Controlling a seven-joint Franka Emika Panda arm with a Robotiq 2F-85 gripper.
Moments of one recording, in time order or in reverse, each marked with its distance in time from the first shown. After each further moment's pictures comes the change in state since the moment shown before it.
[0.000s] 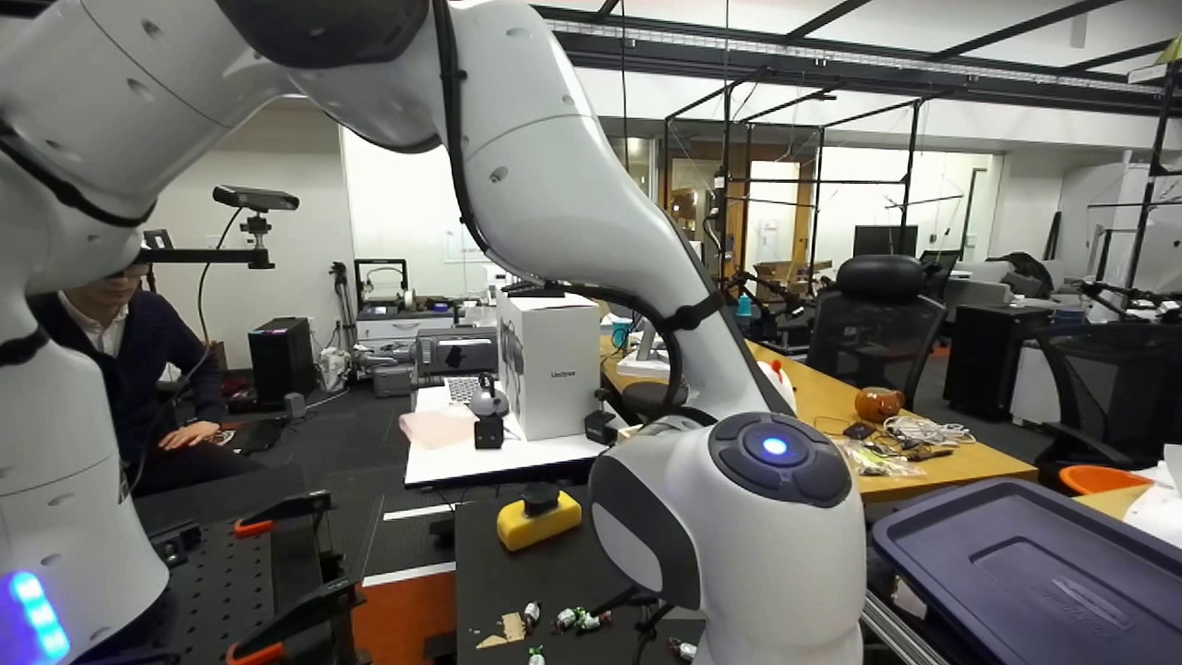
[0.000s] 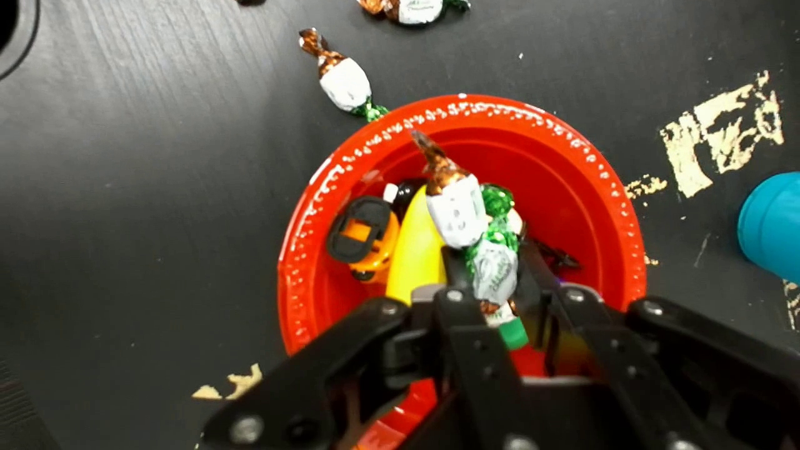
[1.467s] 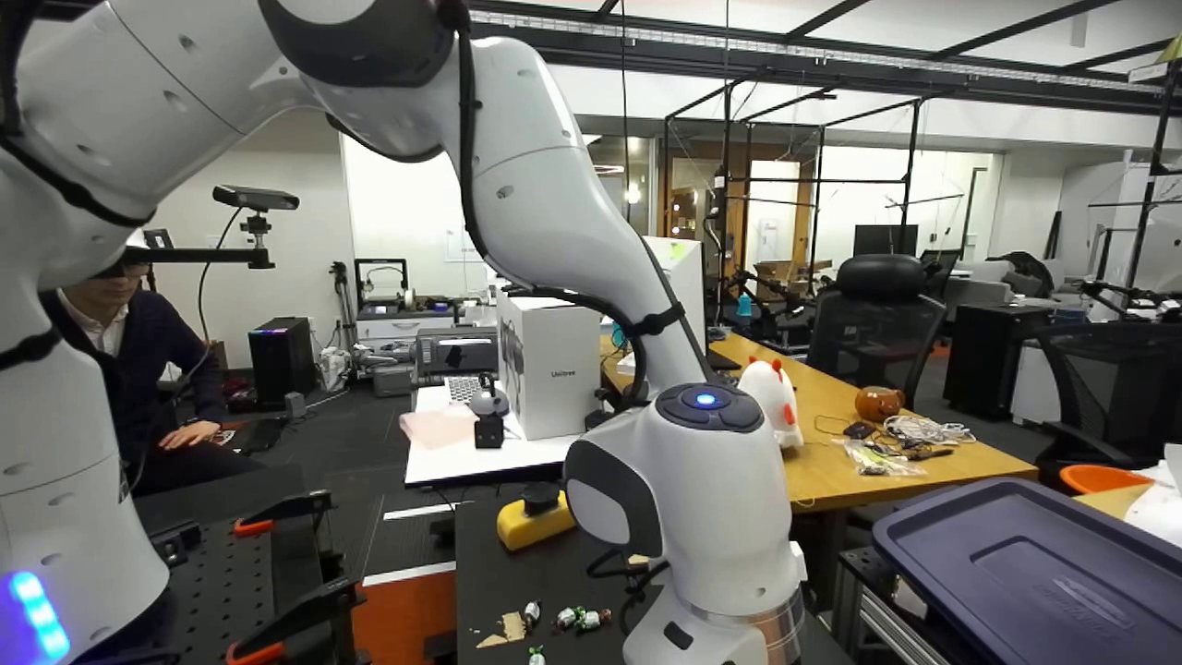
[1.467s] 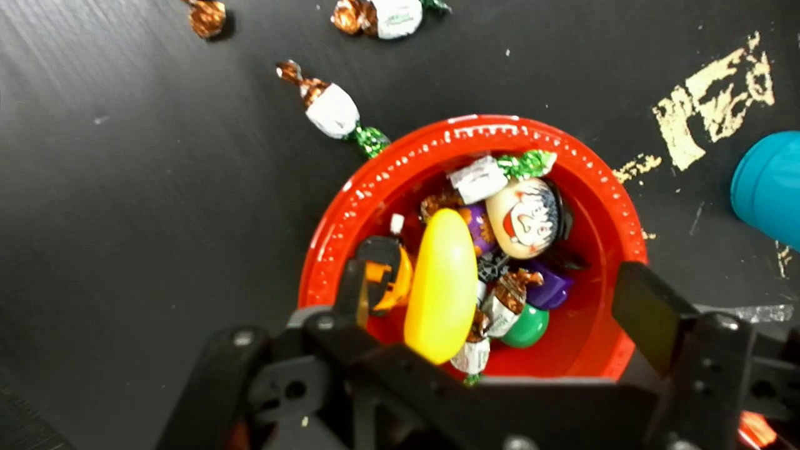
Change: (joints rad) arm 0.146 0.009 -0.031 -0.072 0.004 0.183 0.212
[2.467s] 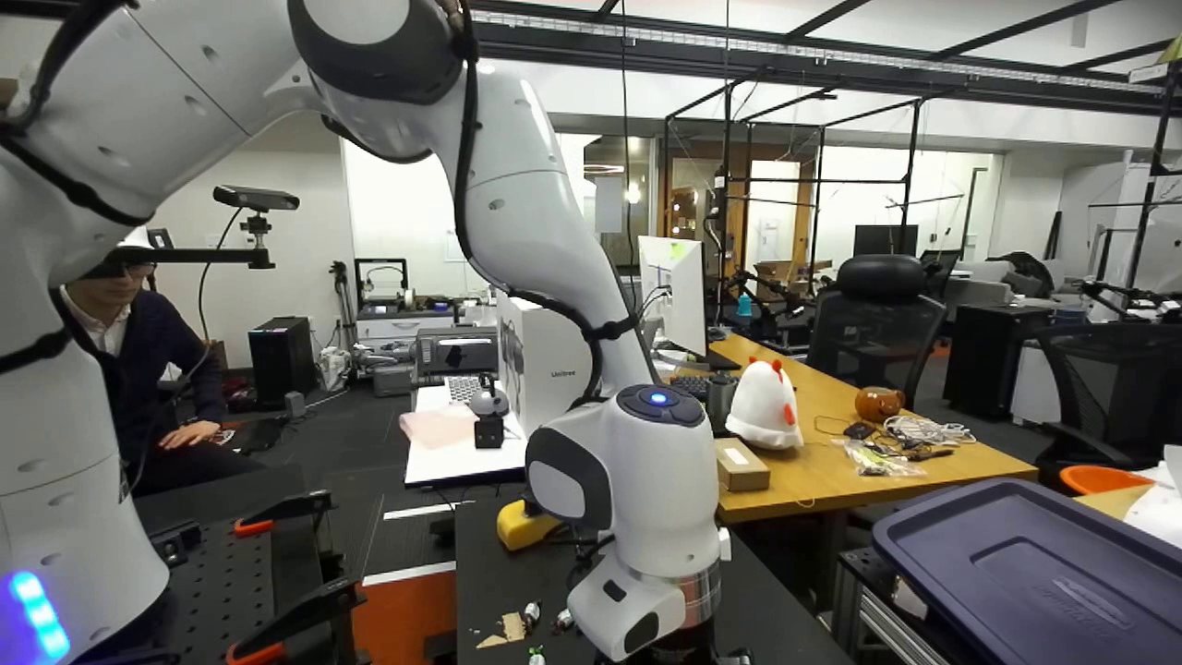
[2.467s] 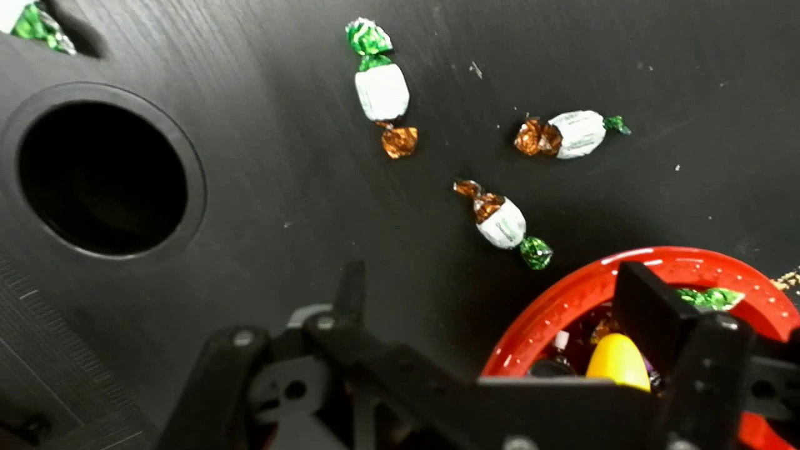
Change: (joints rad) arm 0.127 -0.011 0.007 -0.110 -0.011 -0.020 0.098
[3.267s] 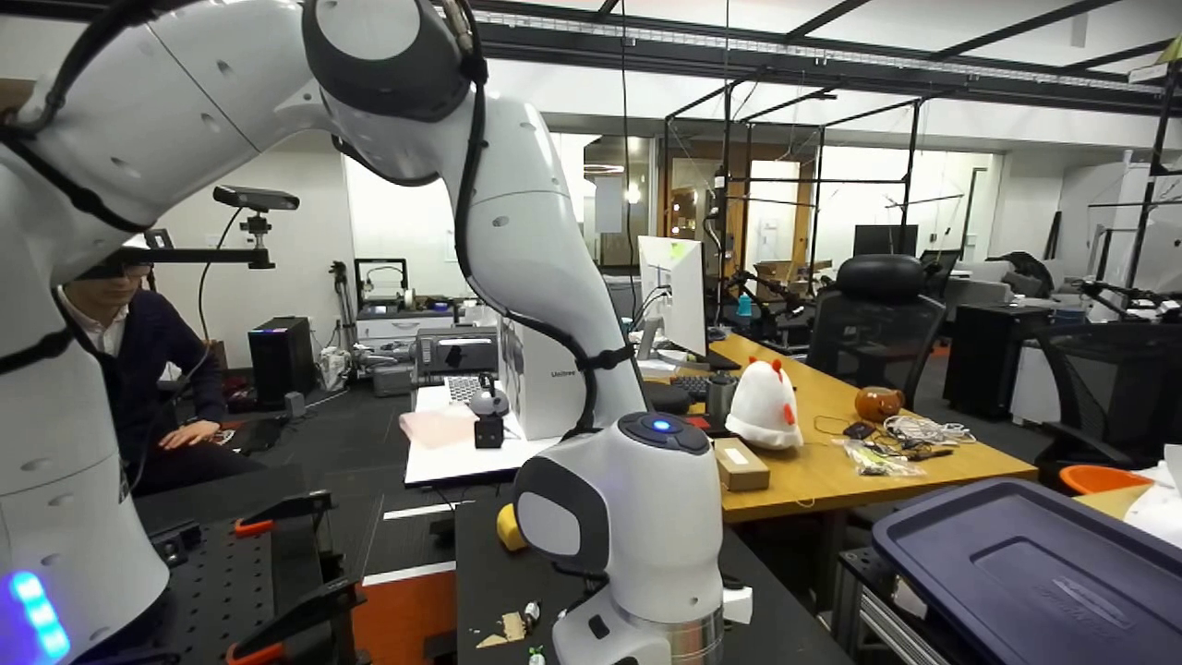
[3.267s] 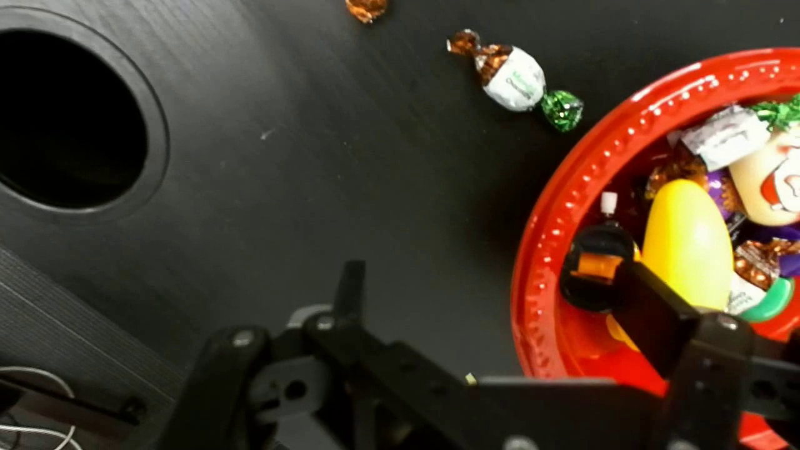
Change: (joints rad) arm 0.029 0.065 -0.092 -0.004 -0.075 -0.004 0.268
